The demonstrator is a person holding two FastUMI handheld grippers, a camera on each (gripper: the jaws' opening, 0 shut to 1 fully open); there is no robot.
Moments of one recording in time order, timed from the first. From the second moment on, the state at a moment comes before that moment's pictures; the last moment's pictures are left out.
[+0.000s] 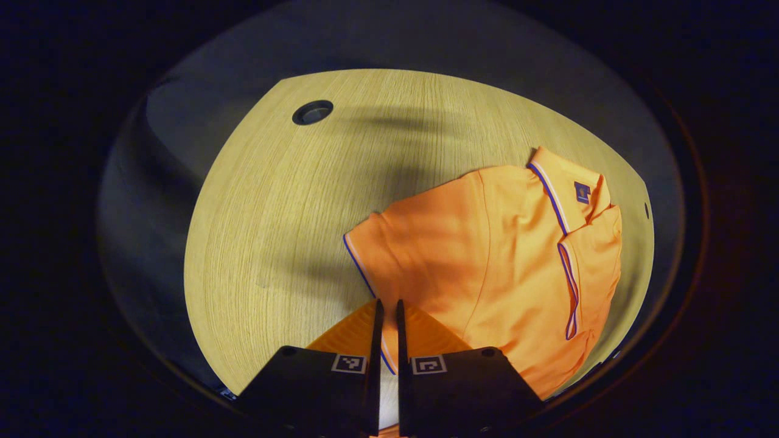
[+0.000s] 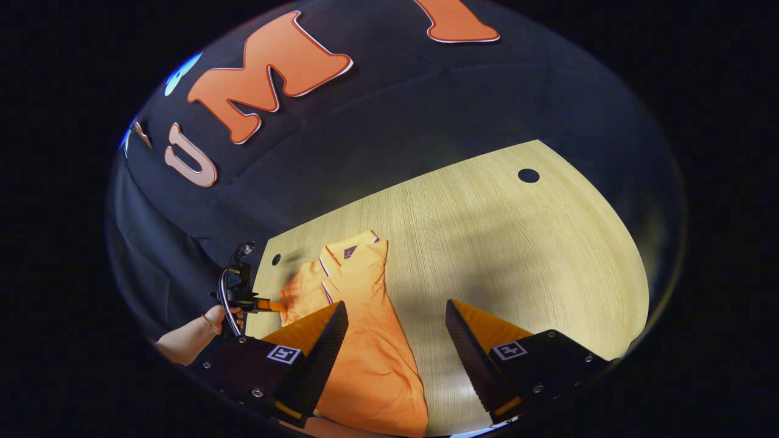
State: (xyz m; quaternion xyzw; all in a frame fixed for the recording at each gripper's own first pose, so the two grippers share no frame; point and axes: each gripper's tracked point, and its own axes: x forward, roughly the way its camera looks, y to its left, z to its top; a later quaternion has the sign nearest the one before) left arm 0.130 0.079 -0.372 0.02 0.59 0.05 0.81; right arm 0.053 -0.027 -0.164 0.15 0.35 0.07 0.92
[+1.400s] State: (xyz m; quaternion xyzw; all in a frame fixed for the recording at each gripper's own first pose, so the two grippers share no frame) left arm 0.114 -0.135 -0.310 0.08 0.53 -0.15 0.83; right arm 0.018 -0.054 -0.145 0.16 0.33 0.07 0.93
